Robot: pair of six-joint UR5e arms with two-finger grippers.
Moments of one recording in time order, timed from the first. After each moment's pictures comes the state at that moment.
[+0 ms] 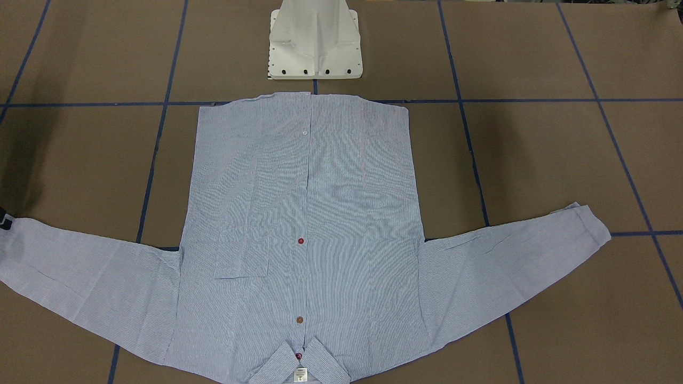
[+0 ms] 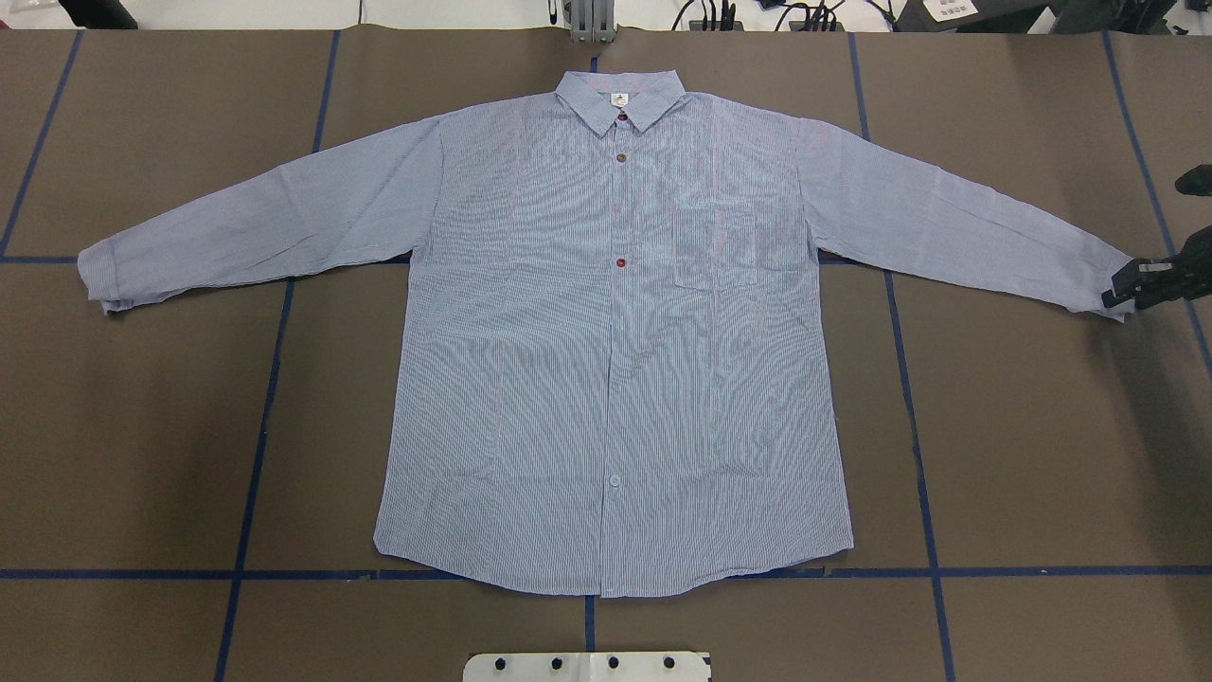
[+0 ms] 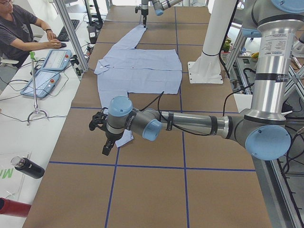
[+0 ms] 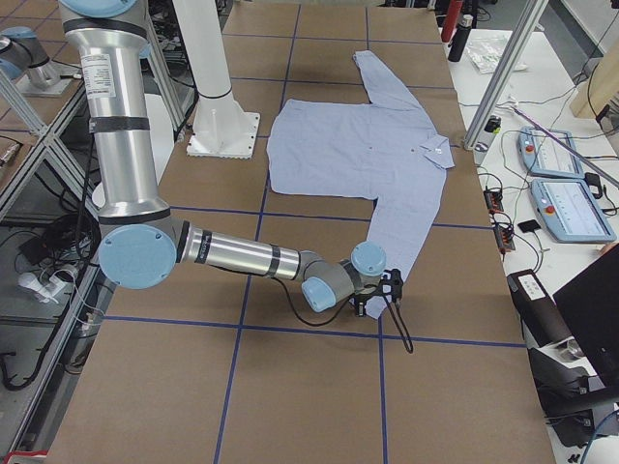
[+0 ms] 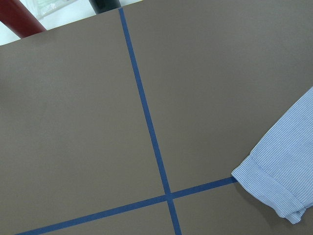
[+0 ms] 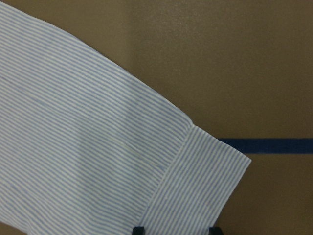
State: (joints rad) left arm -1.52 -1.62 -1.59 -1.96 -2.26 -0.07; right arm 1.20 -1.47 1.21 -0.85 2.33 0.59
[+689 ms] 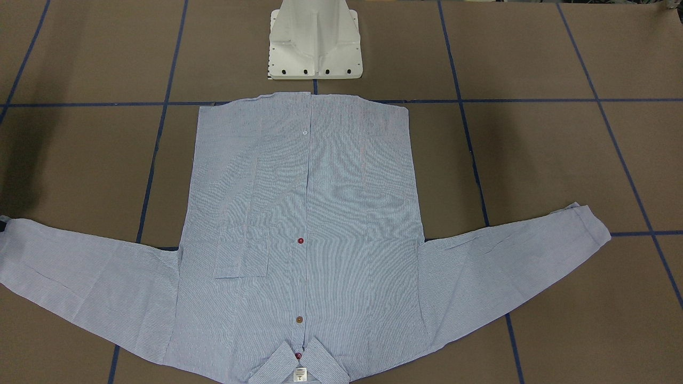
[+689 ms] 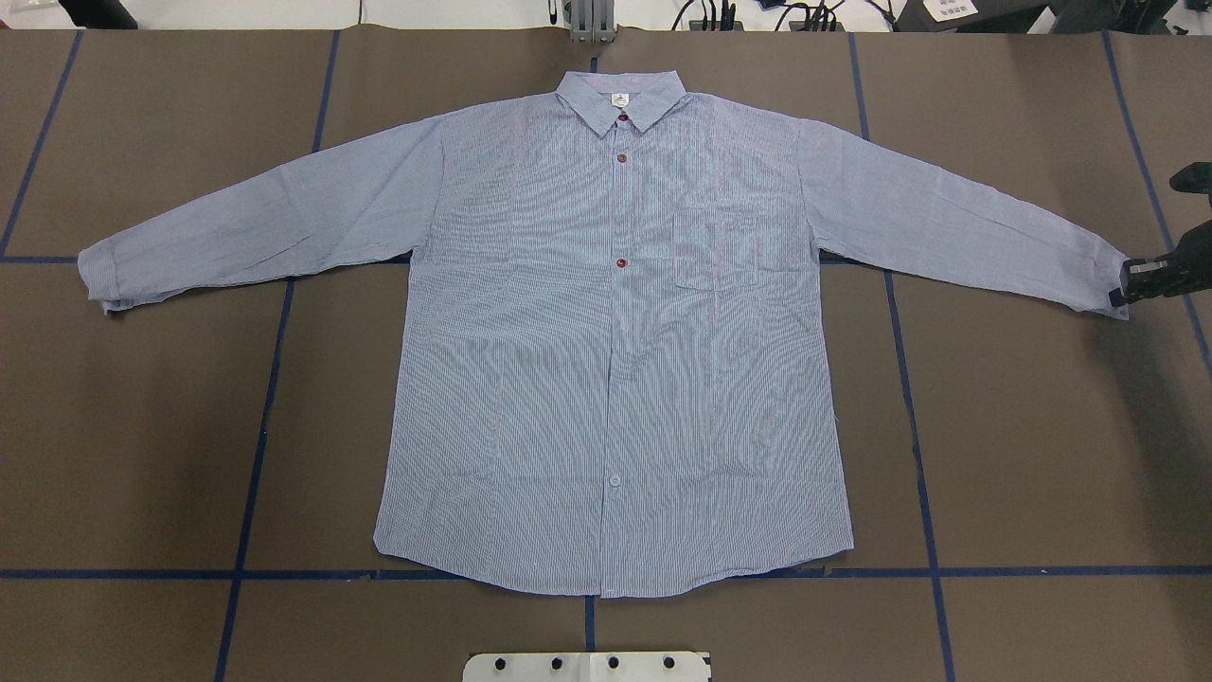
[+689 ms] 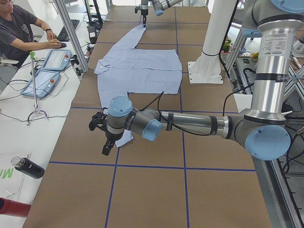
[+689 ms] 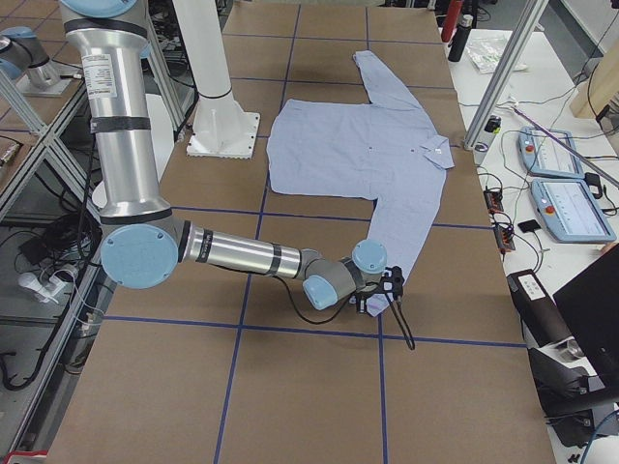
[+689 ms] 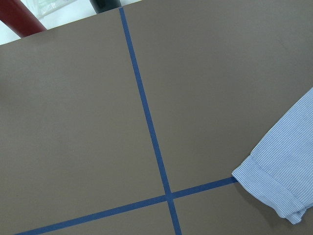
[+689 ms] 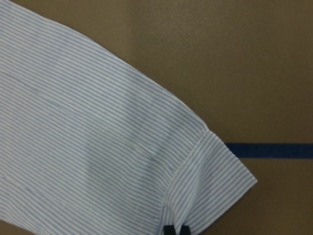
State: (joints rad) left arm -1.52 -1.62 -1.59 -1.96 -2.26 -0.07; right arm 1.20 -1.47 1.21 -0.85 2.34 0.59
